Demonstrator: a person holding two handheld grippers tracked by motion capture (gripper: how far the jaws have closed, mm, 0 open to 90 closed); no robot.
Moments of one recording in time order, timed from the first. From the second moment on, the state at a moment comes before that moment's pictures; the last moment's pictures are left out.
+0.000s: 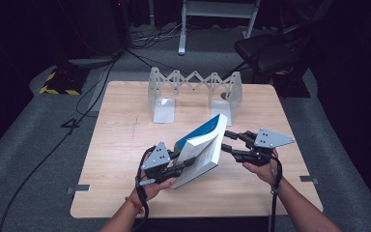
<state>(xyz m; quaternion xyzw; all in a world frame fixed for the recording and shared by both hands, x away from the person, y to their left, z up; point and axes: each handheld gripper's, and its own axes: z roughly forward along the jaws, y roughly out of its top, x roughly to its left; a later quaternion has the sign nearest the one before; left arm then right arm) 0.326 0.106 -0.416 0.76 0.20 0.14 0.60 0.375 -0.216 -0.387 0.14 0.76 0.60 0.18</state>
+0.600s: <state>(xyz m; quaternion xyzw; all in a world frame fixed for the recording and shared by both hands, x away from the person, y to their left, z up) 0.285 0.100 -0.413 0.84 0.18 0.16 0.49 0.358 -0.182 -0.389 0.09 0.79 0.58 0.16</state>
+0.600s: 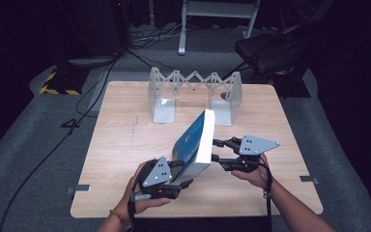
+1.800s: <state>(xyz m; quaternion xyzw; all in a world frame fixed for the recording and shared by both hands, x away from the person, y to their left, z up) 0.302 0.113 -0.432 0.74 0.31 0.27 0.53 0.384 -0.210 -0.424 0.18 0.83 0.50 0.17</state>
